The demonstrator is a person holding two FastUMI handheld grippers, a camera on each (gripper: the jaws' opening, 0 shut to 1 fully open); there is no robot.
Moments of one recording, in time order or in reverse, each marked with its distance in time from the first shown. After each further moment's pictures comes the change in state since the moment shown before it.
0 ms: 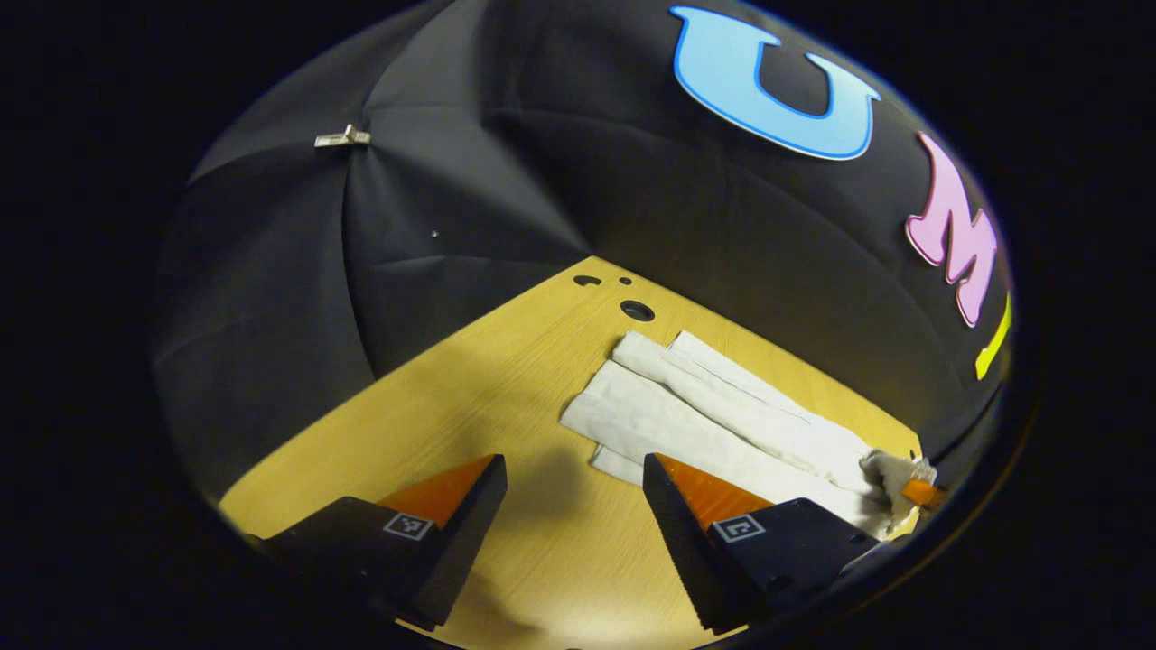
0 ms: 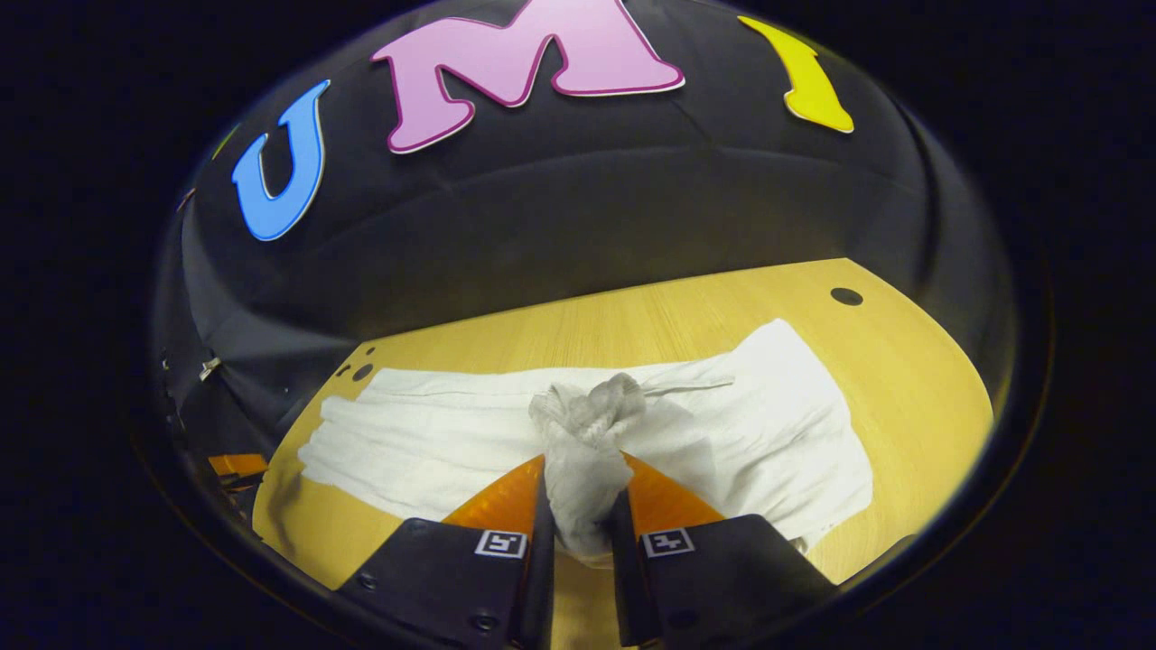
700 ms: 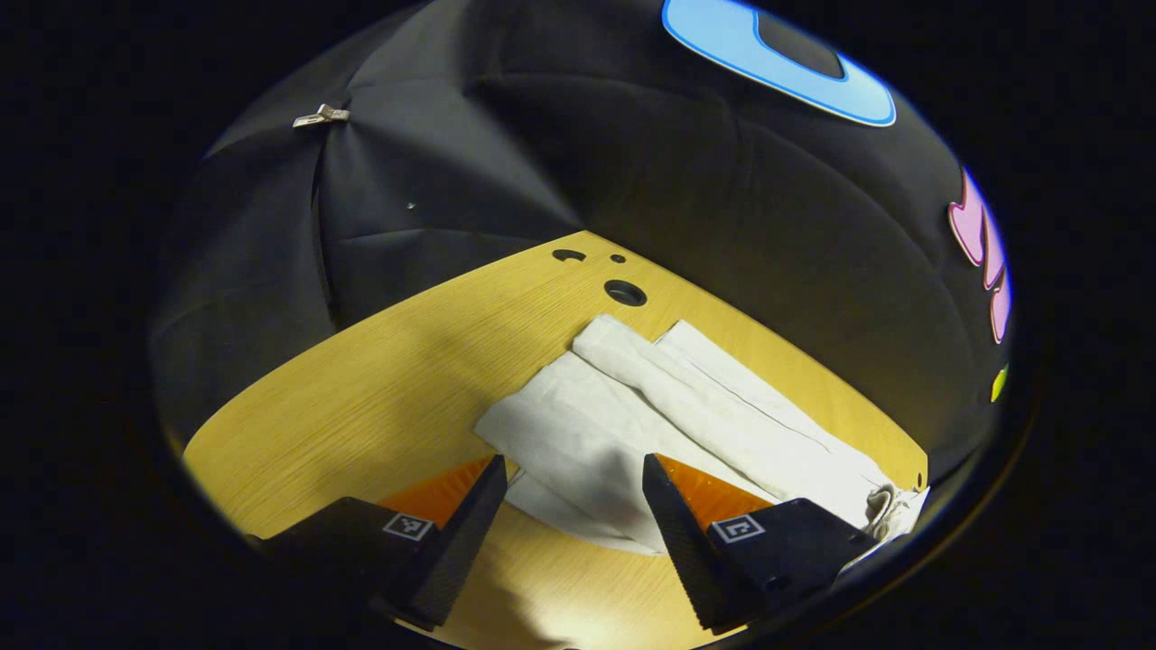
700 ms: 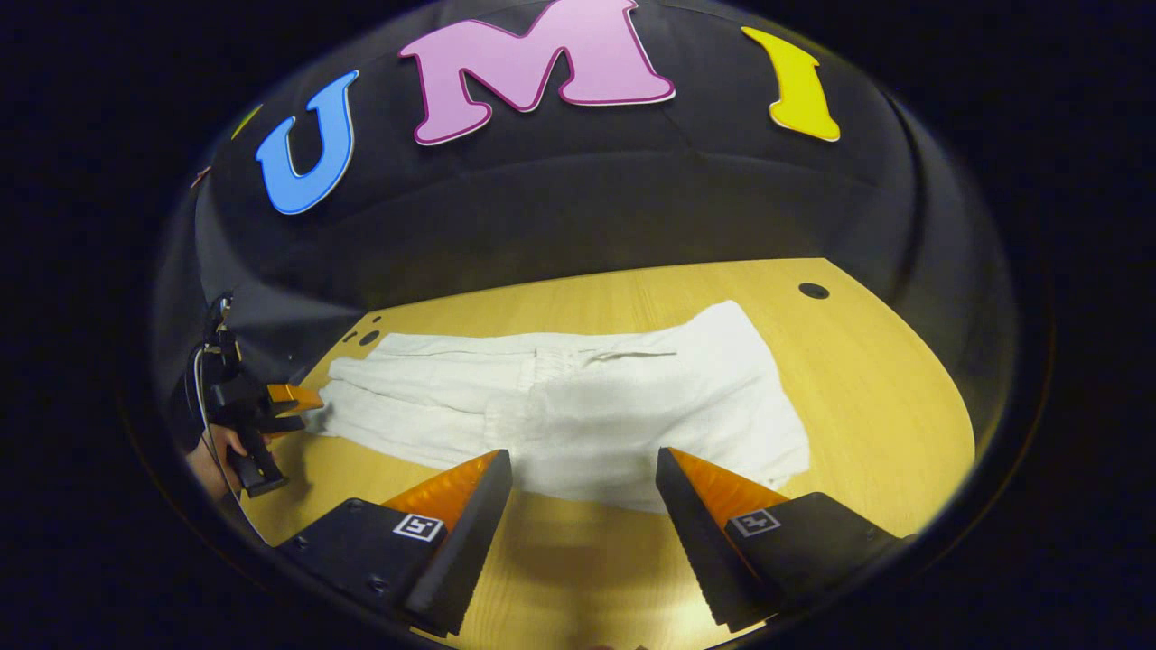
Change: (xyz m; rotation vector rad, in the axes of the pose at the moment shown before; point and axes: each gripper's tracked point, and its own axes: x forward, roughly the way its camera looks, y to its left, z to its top) left arm 0.071 -0.036 -0.009 -0.017 0.050 0.091; right arm -0.079 -0.042 -0.025 -0.069 0.019 -0.084
